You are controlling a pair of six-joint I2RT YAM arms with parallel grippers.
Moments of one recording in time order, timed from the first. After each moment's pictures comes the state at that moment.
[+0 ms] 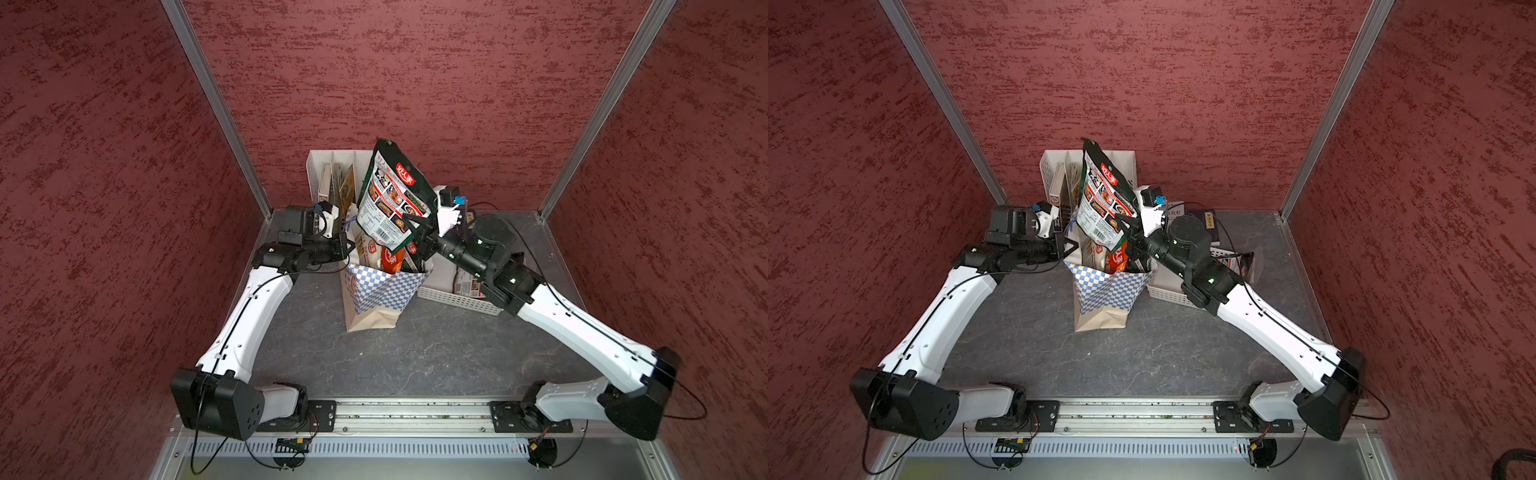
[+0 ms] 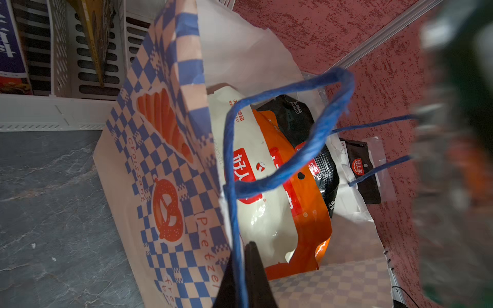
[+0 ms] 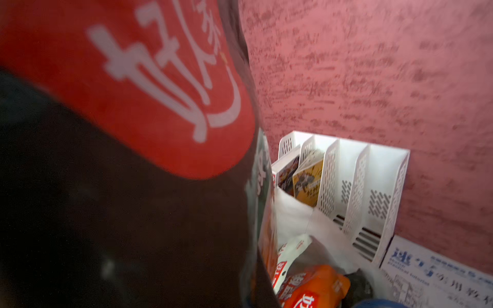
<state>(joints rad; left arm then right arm) -0.17 1.31 1.33 -0.72 0.46 -0.34 0.77 1.38 1.33 0.05 -0.09 0.24</state>
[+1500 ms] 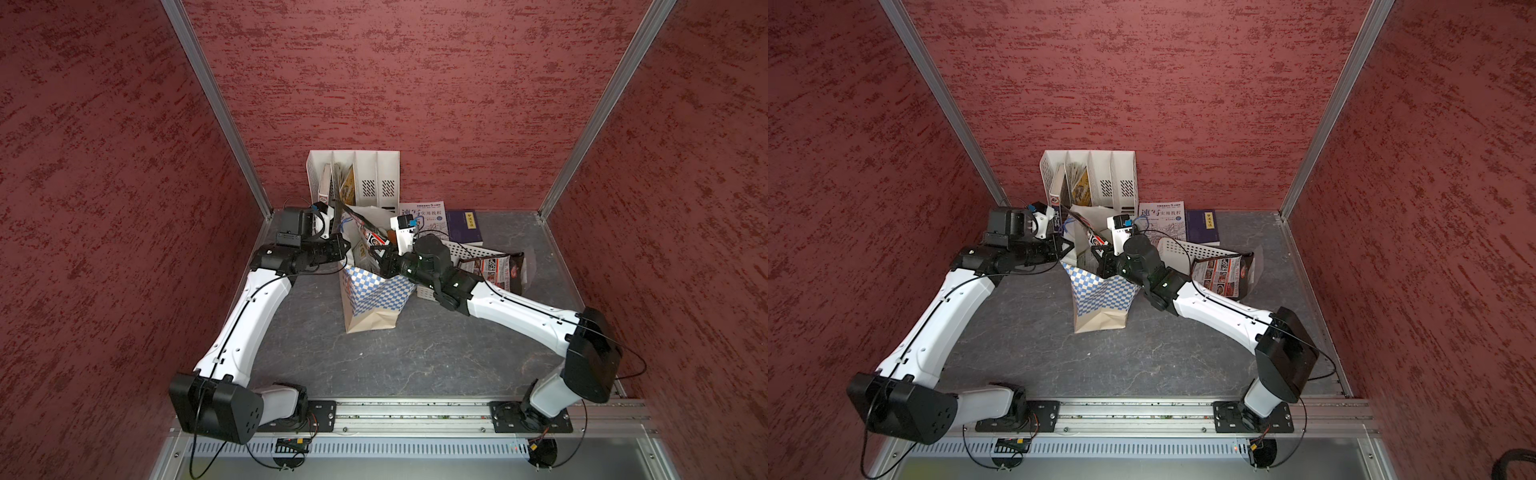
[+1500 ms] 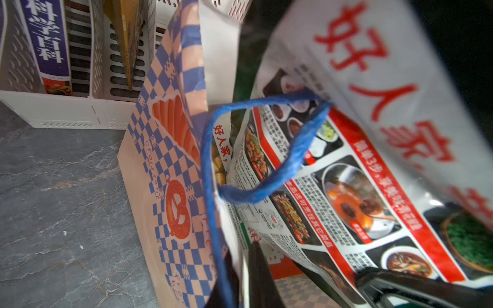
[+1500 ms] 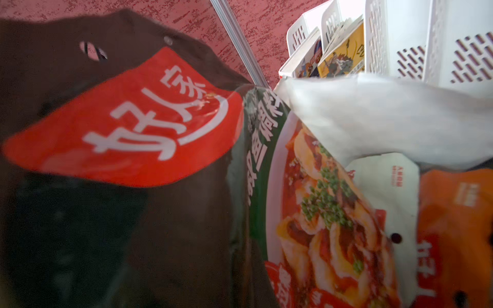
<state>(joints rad) -0.16 1.27 1.31 -0.73 0.37 -0.36 0.87 1.59 1.26 0.15 -0.05 0.54</state>
